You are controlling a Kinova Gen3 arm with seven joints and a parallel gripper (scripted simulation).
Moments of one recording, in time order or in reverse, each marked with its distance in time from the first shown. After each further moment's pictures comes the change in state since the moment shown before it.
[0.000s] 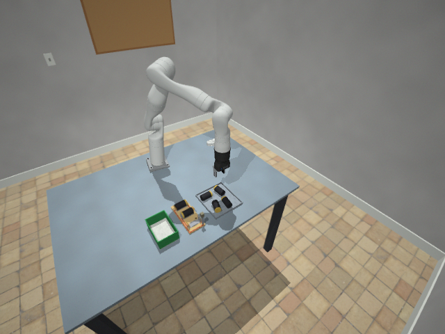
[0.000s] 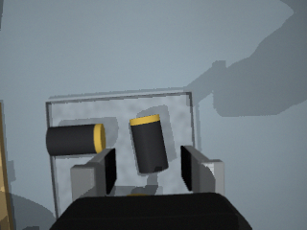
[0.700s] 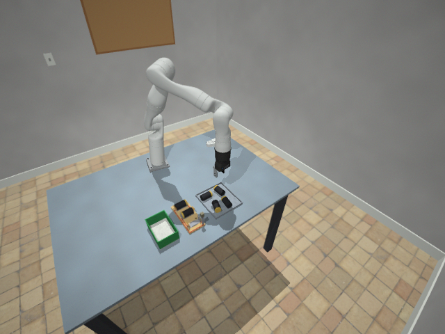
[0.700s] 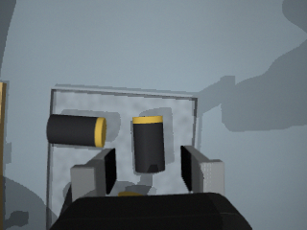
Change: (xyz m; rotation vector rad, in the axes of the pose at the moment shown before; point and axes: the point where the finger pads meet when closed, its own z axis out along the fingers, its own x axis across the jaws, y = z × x) arm 0.000 0.000 0.000 0.001 0.001 -0.131
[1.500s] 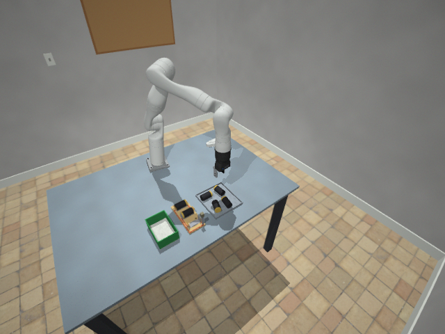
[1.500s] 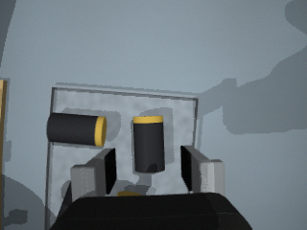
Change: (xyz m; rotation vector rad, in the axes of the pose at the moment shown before) arm 0.000 0.000 0.000 0.000 0.000 -0.015
